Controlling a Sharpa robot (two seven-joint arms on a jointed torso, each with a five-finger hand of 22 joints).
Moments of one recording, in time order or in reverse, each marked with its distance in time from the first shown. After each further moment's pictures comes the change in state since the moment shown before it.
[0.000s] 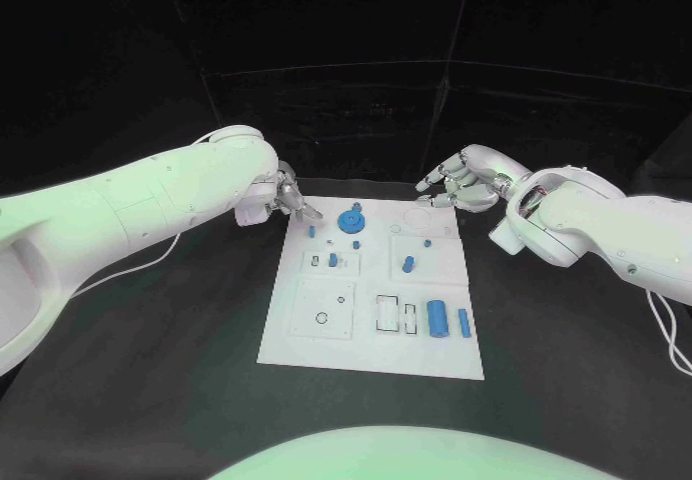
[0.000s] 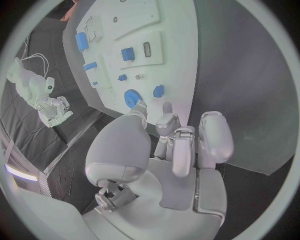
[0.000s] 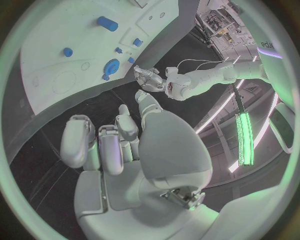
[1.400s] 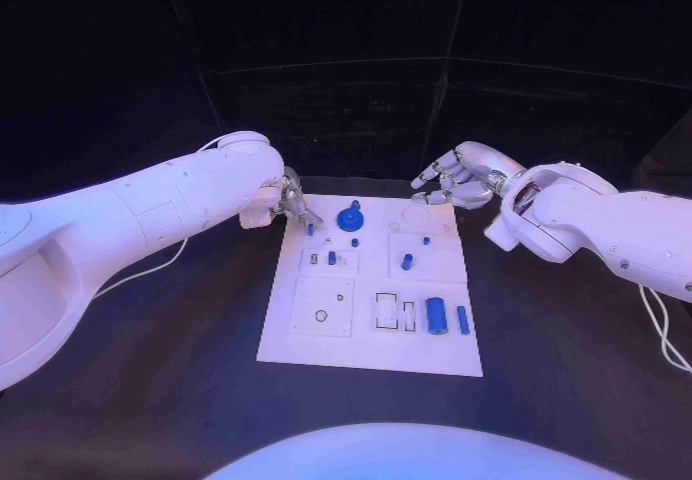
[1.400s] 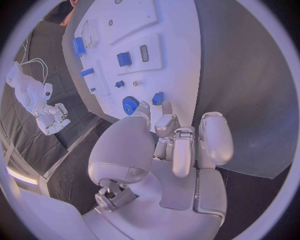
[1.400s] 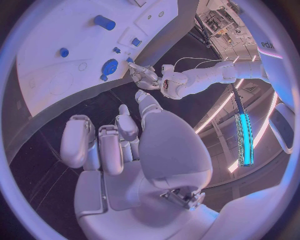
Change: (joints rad) left arm -0.025 0.052 0.000 -0.075 -0.028 0.044 0.048; left_hand 0.059 0.048 -0.047 -0.006 0.000 0.062 -0.013 0.003 -0.035 0.013 -0.013 0.018 0.017 0.000 0.000 0.000 0.000 0.000 0.007 0.000 0.017 0.031; right arm 0.000 0.012 0.000 -0.006 0.000 0.001 0.002; right_hand 0.000 0.000 0.000 0.000 0.000 0.000 0.000 0.000 0.000 0.000 0.000 0.000 0.000 0.000 0.000 0.000 0.000 0.000 0.000 0.000 0.000 0.000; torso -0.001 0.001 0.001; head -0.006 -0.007
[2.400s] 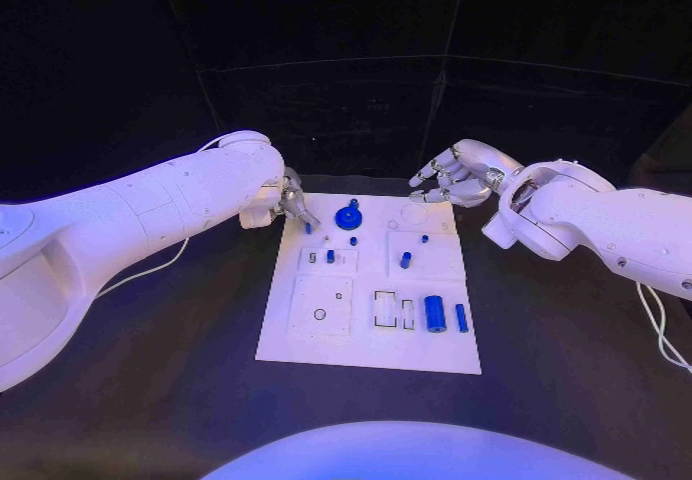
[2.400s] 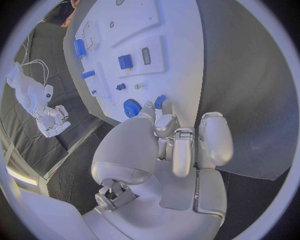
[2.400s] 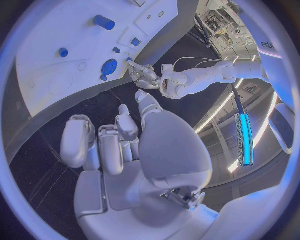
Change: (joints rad) left arm -0.004 0.011 0.000 -0.010 -0.001 0.019 0.008; left_hand 0.086 0.056 0.031 -0.061 0.000 0.012 -0.007 0.004 -0.014 0.004 -0.004 0.004 0.001 0.000 0.000 0.000 0.000 0.000 0.003 -0.003 0.004 0.012; right arm 0.000 0.002 0.000 0.000 0.000 0.000 0.001; right_hand 0.000 0.000 0.000 0.000 0.000 0.000 0.000 0.004 0.000 0.000 0.000 0.000 0.001 0.000 0.000 0.000 0.000 0.000 0.000 0.000 0.000 0.000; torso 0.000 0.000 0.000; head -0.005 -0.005
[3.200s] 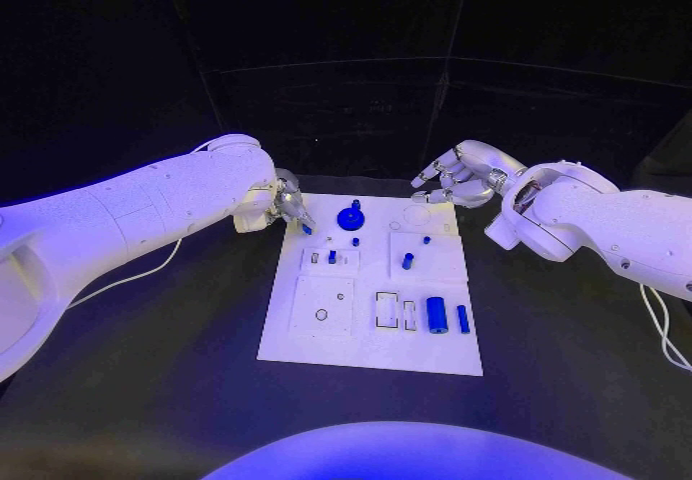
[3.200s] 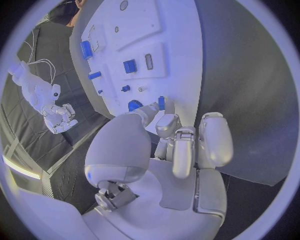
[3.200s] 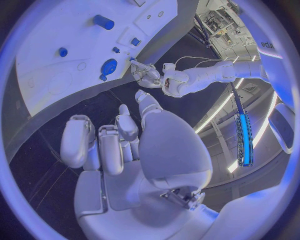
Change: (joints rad) left arm -0.001 -0.080 0.000 0.099 0.040 -0.030 0.039; left_hand -0.057 -0.105 0.533 -0.104 0.051 -0.018 0.008 0.035 -0.016 0.008 0.004 -0.021 -0.025 0.000 -0.007 0.000 0.000 0.000 0.008 -0.001 0.000 0.014; right arm 0.000 -0.004 0.000 0.001 0.000 0.001 0.001; right_hand 0.000 0.000 0.000 0.000 0.000 0.000 0.000 0.000 0.000 0.000 0.000 0.000 0.001 0.000 0.000 0.000 0.000 0.000 0.000 0.000 0.000 0.000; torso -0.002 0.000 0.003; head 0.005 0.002
